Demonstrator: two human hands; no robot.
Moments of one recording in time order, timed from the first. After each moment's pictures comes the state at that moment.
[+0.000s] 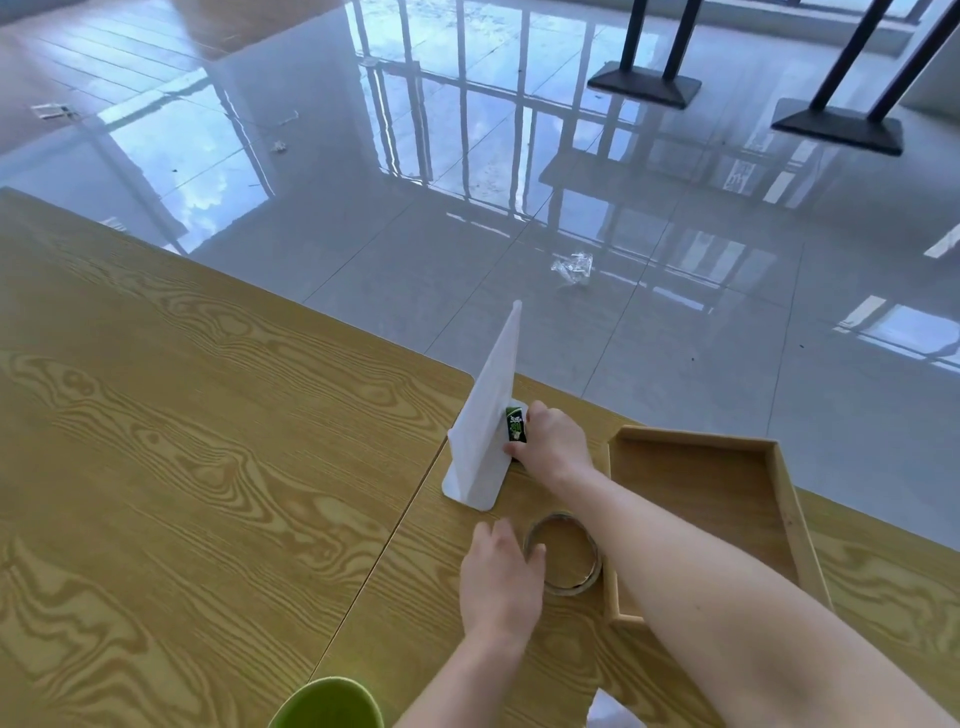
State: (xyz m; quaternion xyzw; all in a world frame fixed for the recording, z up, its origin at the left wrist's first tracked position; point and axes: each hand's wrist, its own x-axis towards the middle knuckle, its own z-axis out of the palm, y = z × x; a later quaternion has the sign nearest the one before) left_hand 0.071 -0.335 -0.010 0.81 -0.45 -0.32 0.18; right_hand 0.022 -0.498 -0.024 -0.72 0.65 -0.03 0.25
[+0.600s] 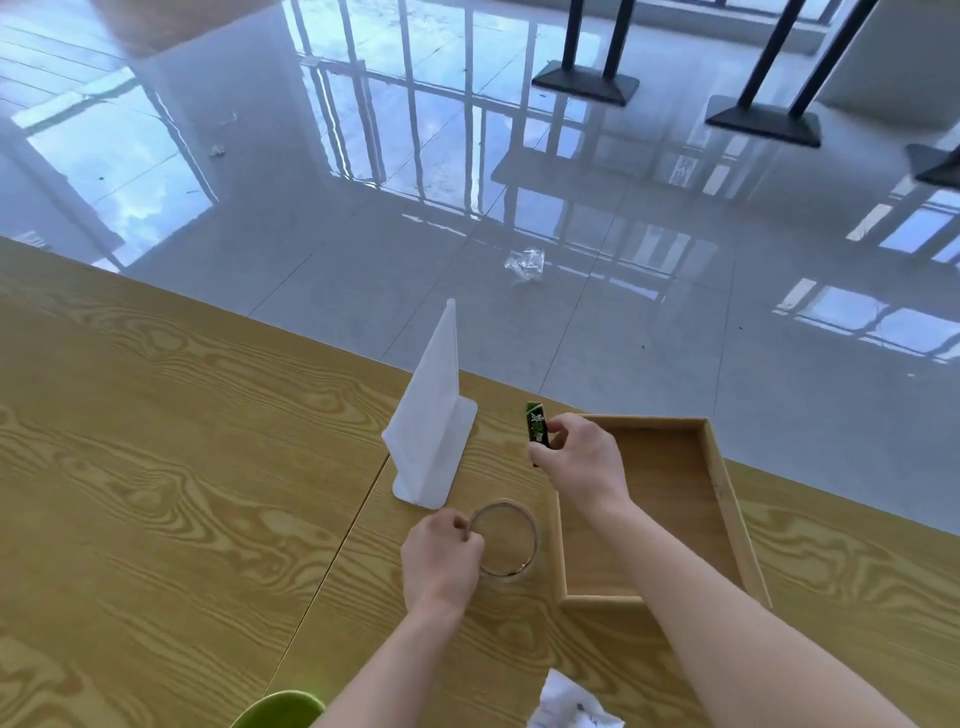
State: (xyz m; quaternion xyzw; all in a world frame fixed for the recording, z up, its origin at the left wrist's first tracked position) left_hand 0.082 -0.351 -0.019 0.83 -0.42 -0.32 0.21; right_hand -0.068 -0.456 0.014 -0.63 0.69 -0.20 0.30
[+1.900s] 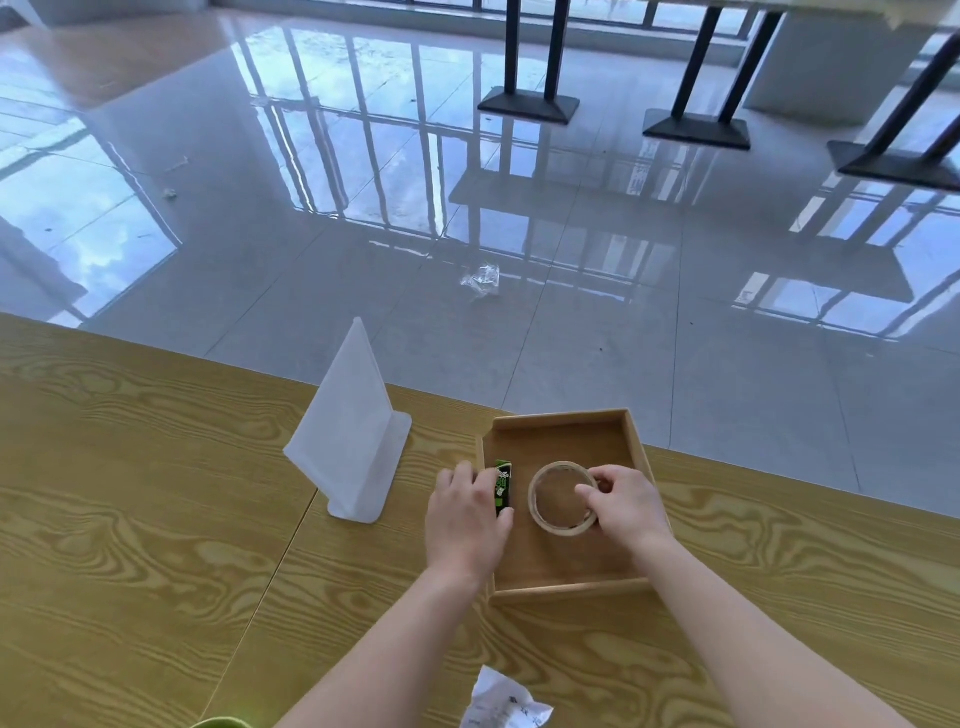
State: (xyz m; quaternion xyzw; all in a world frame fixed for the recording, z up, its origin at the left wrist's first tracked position) left_hand -0.010 -0.388 0.001 0.70 -0.68 -0.17 0.14; right_hand -0.207 -0.414 -0.004 -0.50 0.75 -0.20 0.38
